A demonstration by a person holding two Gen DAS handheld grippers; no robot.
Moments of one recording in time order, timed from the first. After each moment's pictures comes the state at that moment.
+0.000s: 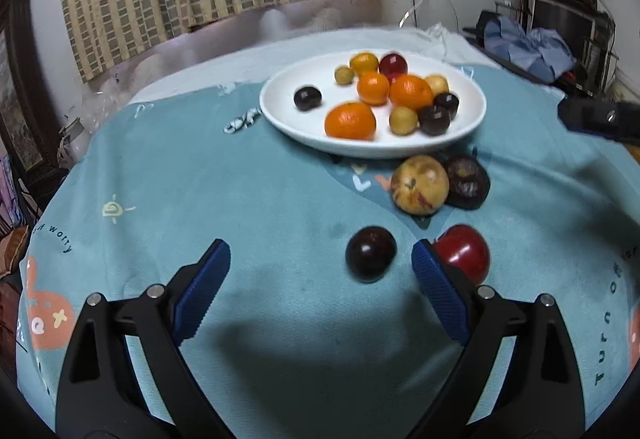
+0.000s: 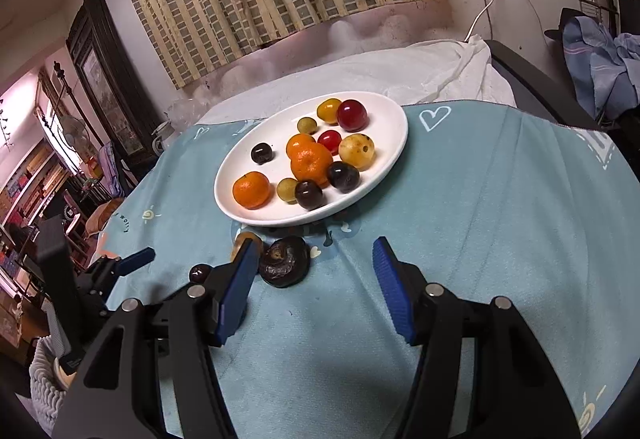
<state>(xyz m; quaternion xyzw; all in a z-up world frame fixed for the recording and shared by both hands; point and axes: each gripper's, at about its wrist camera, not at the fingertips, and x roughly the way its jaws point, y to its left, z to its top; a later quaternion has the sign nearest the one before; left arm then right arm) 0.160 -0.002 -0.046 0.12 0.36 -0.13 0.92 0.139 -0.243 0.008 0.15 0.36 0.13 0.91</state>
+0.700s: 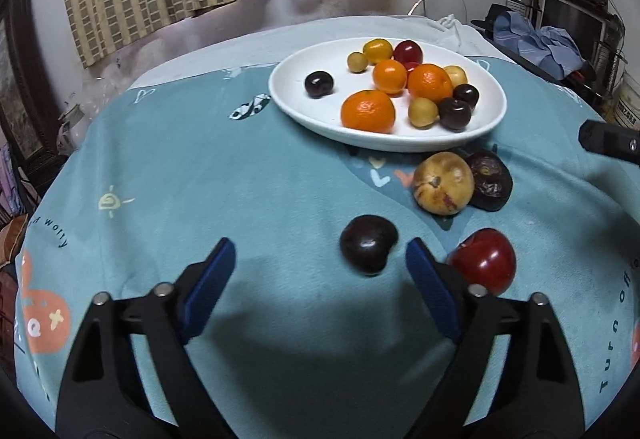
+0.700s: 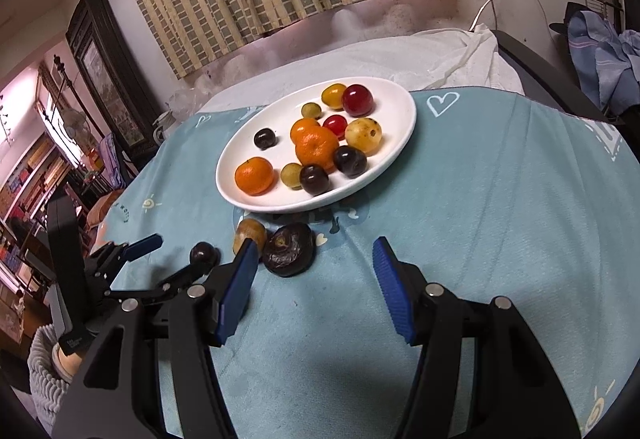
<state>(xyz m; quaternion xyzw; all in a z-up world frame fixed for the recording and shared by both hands) 0.177 0.003 -0.050 0.11 0.38 -0.12 0.91 0.141 -0.237 0.001 0.15 0.38 0.14 0.90</state>
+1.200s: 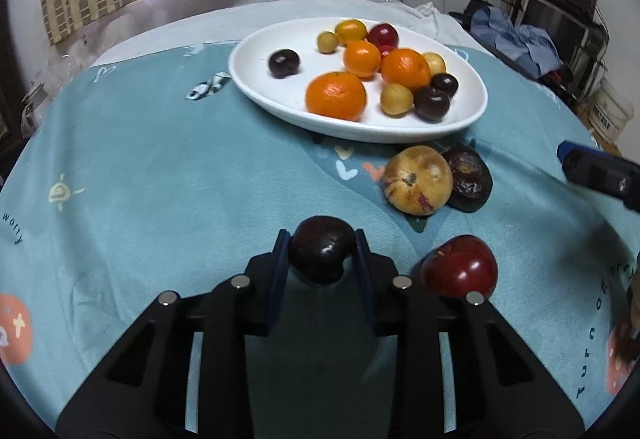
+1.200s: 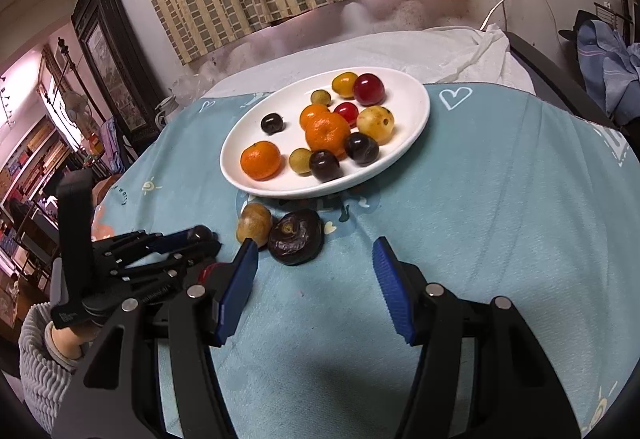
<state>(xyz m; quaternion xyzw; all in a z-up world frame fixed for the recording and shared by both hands) 0.188 0.000 -0.059 0.07 0.42 -0.17 0.89 0.140 -0.222 -0.007 0.12 0.38 0.15 0.90</state>
